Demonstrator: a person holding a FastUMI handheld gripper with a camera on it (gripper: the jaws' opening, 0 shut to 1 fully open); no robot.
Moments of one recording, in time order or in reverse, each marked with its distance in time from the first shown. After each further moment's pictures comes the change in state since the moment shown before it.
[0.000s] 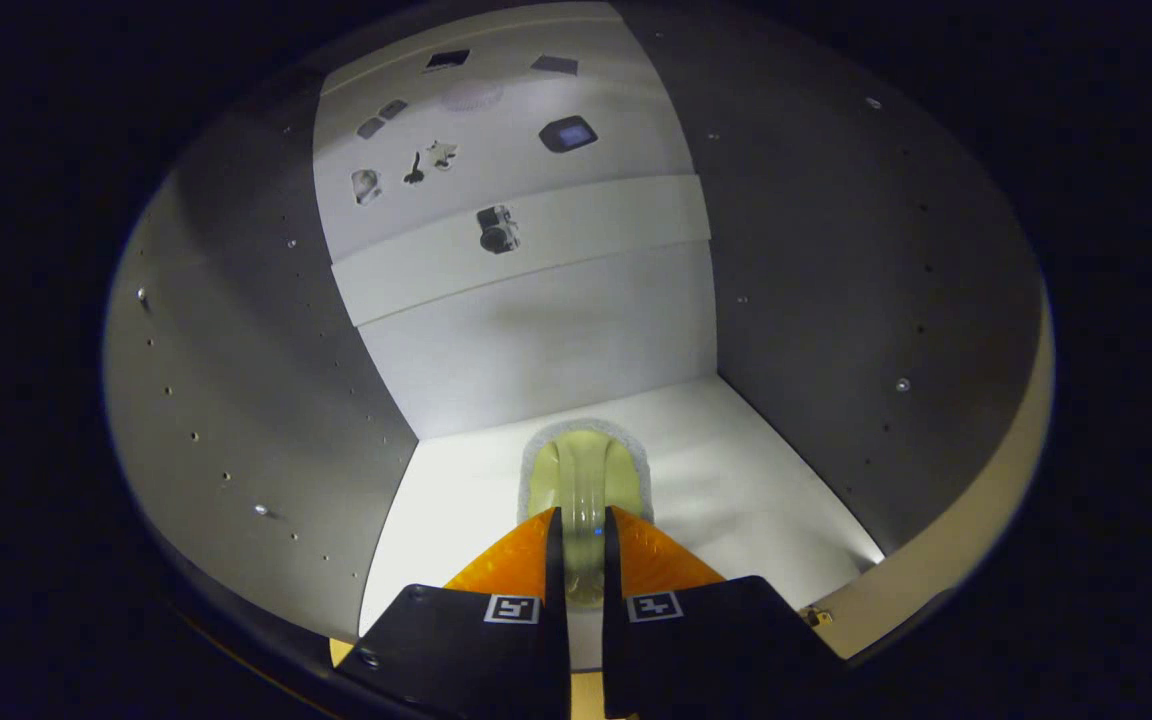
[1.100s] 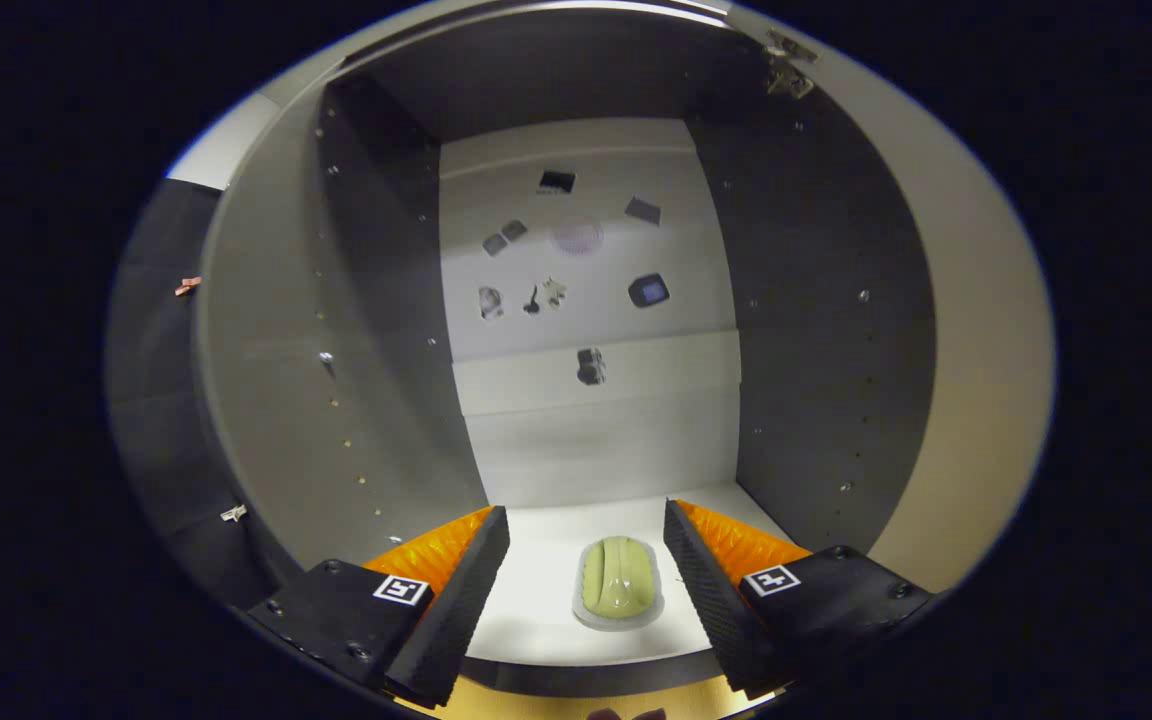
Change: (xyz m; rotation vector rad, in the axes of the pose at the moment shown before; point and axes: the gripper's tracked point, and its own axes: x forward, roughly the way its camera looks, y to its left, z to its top) arm -0.126 0.050 0.067 -0.106 -0.357 0.128
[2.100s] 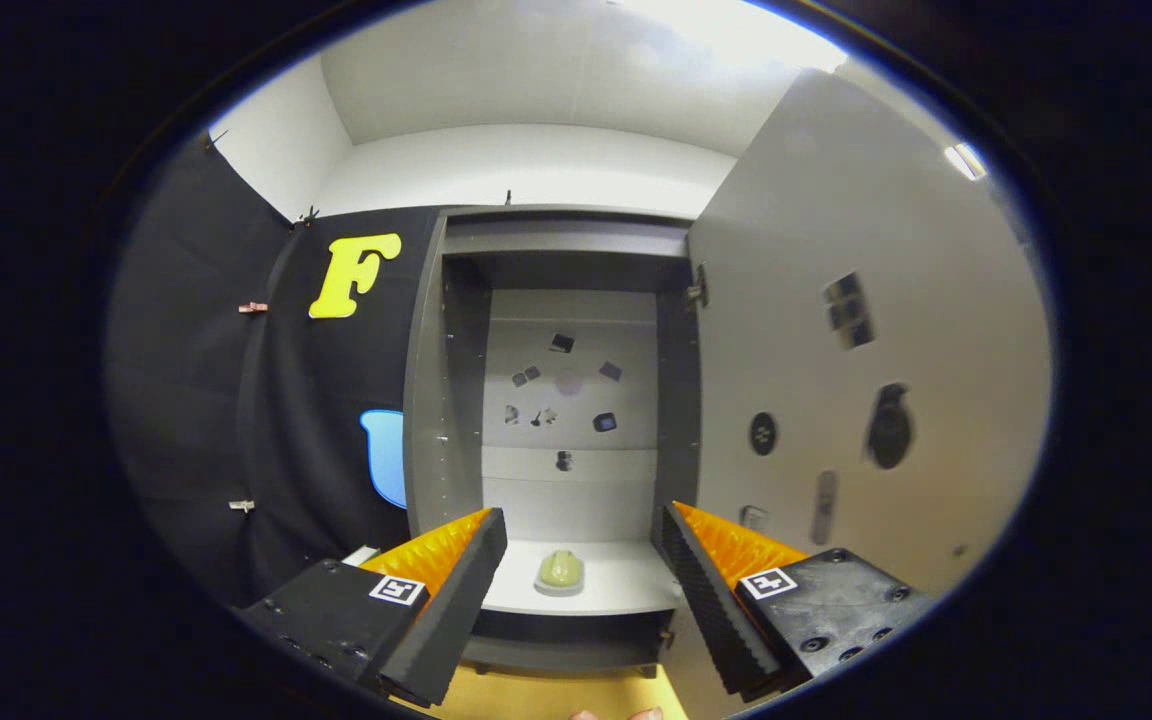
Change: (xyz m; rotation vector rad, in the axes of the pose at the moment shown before) arm -0.256 -0.028 0.085 -0.152 -0.267 -0.055
